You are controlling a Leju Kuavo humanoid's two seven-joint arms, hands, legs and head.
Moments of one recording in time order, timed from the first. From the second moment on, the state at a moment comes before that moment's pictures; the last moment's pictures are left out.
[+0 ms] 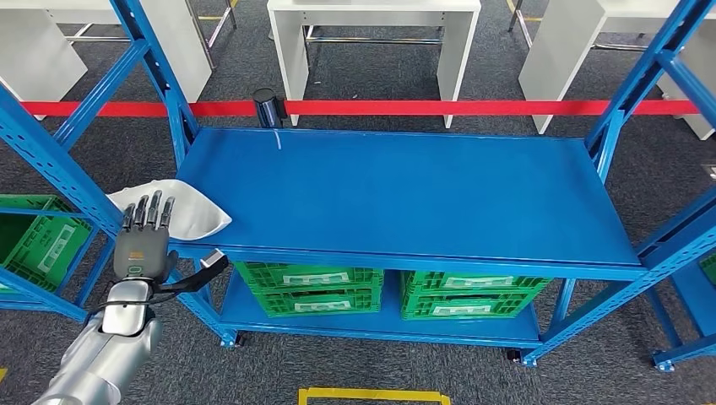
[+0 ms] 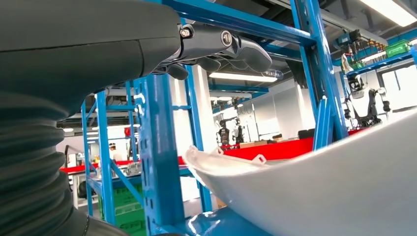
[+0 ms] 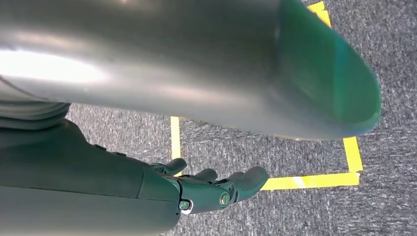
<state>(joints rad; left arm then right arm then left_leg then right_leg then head) -0.47 0.25 -0.20 -0.62 -1.57 0.70 0.13 -0.06 0.12 -1.28 -0.20 1.05 -0.04 -0.36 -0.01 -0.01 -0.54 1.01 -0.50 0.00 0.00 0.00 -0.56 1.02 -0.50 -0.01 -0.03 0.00</state>
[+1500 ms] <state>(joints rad) -0.41 0.25 -0.15 -0.67 -1.57 0.70 0.18 -0.06 0.04 -1.25 -0.22 1.06 -0.04 -0.41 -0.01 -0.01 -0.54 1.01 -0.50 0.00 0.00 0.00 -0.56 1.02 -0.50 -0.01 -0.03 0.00</state>
